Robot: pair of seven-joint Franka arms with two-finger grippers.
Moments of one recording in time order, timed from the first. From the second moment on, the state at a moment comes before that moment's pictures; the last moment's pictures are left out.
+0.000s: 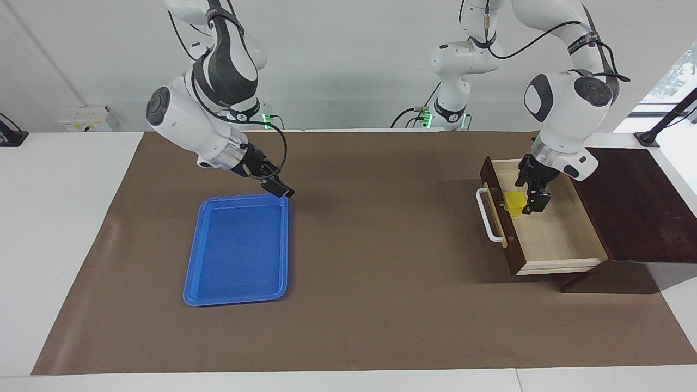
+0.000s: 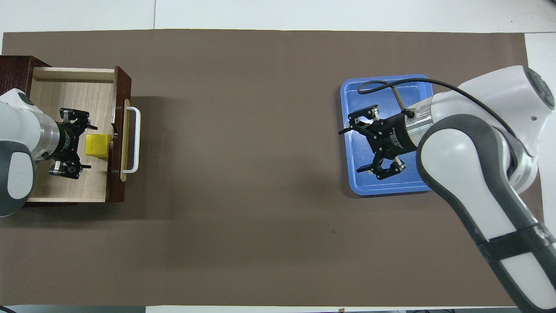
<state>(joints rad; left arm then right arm) 0.02 -0.01 -0.05 -2.09 0.02 2.12 -1.42 0.14 0.10 0.07 -1.92 0.65 1.95 1.04</state>
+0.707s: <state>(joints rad) 0.02 0.00 -0.05 -1.93 0.02 1.97 -1.51 0.19 0.18 0.07 -1.96 0.84 2.01 1.13</state>
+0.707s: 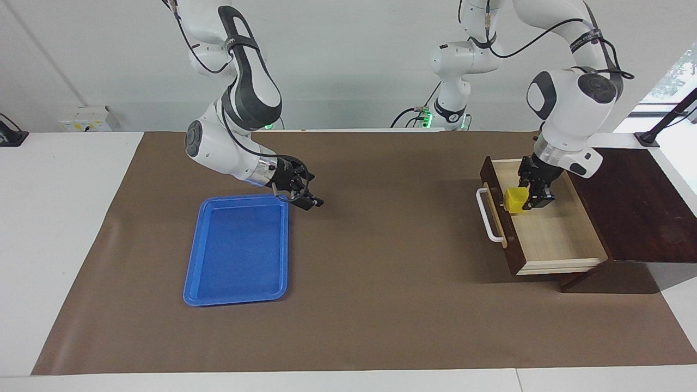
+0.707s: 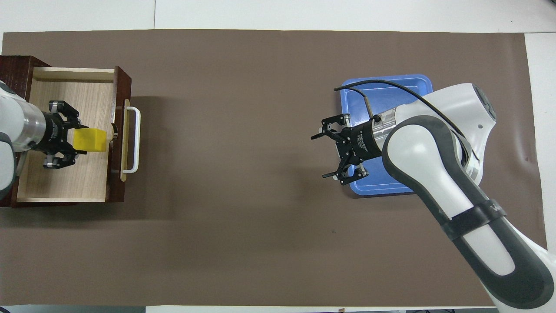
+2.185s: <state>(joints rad) -0.53 0.21 -0.08 -1.80 0.02 2.07 -2.39 0.37 0.33 0.07 -1.82 0.93 2.14 1.28</state>
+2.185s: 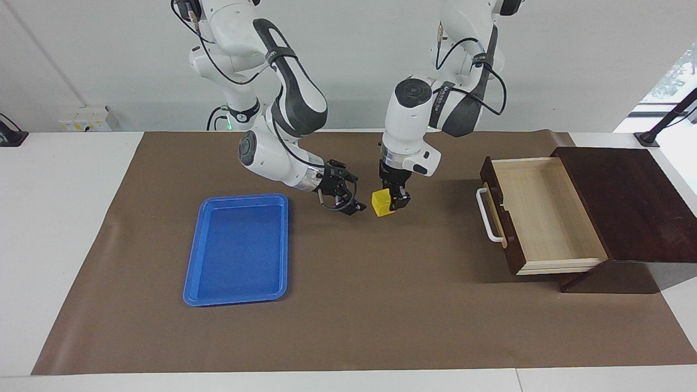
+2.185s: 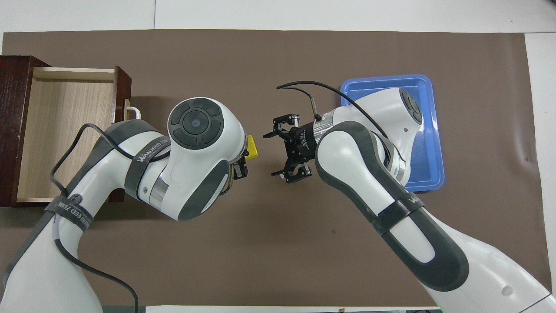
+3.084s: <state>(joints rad) -0.54 0.21 -0.09 -1.80 0.02 2.07 -2.39 0.39 0.43 0.08 -1.72 0.98 2.13 1.25</state>
